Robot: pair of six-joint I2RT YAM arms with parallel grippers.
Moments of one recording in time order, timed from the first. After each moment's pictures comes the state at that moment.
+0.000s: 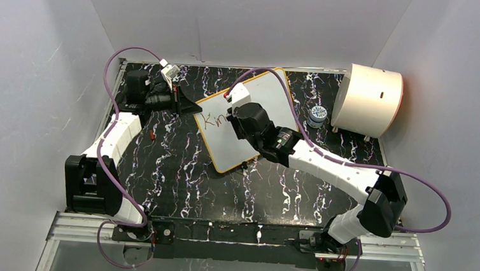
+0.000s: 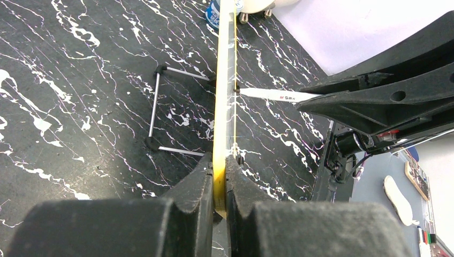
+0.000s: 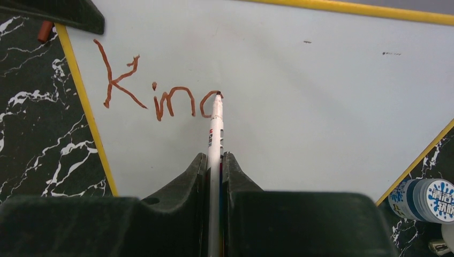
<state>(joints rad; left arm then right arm) -0.03 1.45 1.05 -0.12 1.09 -0.11 1.01 1.49 1.26 -0.25 0.41 0.05</state>
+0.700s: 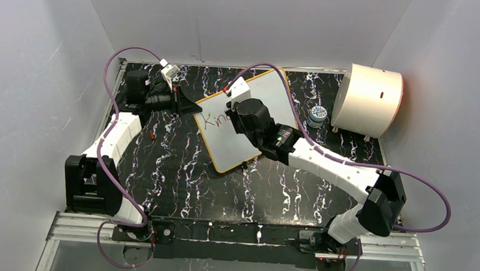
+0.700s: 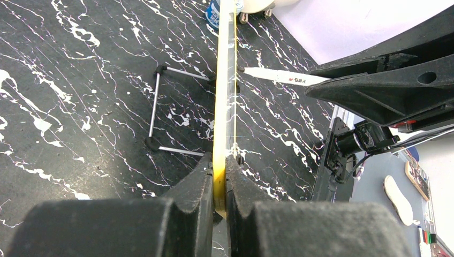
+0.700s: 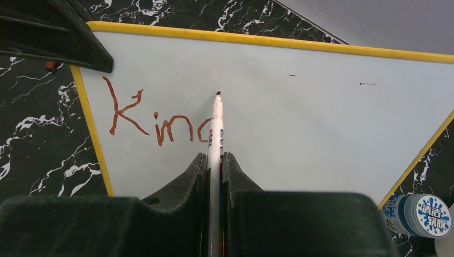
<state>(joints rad) -0.03 1.45 1.05 -0.12 1.09 -0.11 1.01 1.49 1.29 -0.19 0.43 0.02</state>
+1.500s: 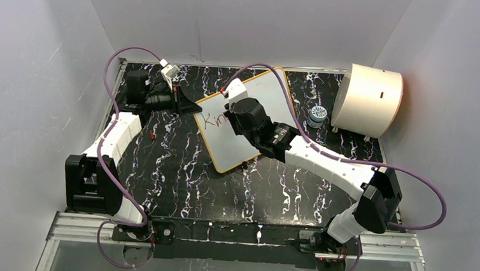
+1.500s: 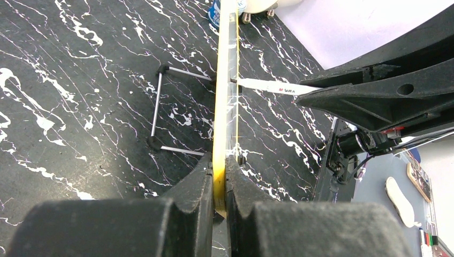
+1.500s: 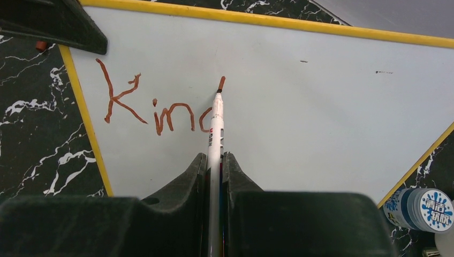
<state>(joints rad) -0.03 1.45 1.05 -0.12 1.08 -0.11 1.00 1.53 1.32 -0.24 0.42 0.02</state>
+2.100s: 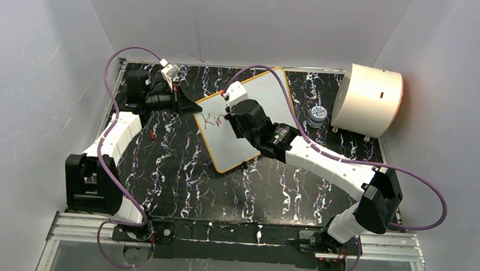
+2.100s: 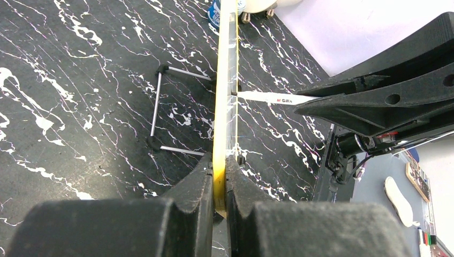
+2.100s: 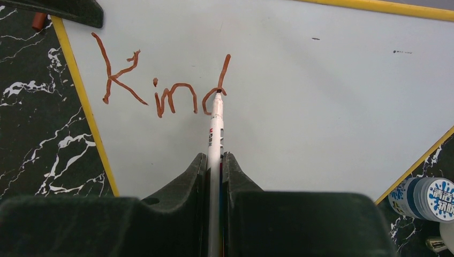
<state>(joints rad) -0.03 1.46 1.06 -0.12 1.08 -0.11 1.00 1.52 1.32 -0.31 0.40 0.05</state>
